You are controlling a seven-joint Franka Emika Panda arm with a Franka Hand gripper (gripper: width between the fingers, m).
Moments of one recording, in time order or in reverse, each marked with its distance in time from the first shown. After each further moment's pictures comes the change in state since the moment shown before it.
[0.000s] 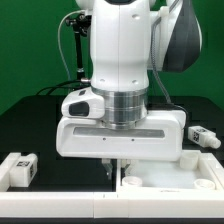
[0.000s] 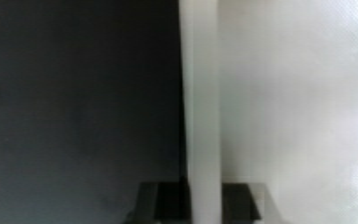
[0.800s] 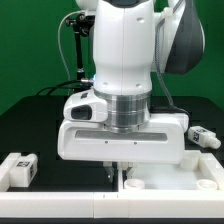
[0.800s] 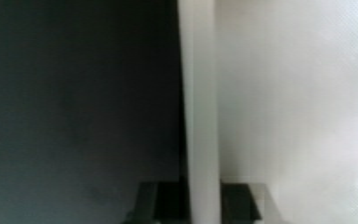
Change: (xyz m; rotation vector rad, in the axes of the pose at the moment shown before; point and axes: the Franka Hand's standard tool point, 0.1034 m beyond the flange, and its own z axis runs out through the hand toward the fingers) arm 0.005 -0.003 0.002 -0.010 -0.016 -0.022
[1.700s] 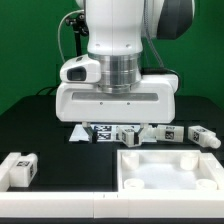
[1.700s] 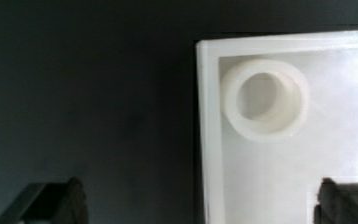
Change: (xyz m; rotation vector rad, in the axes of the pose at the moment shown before) arm -0.055 0.010 -0.046 0.024 -0.032 0.010
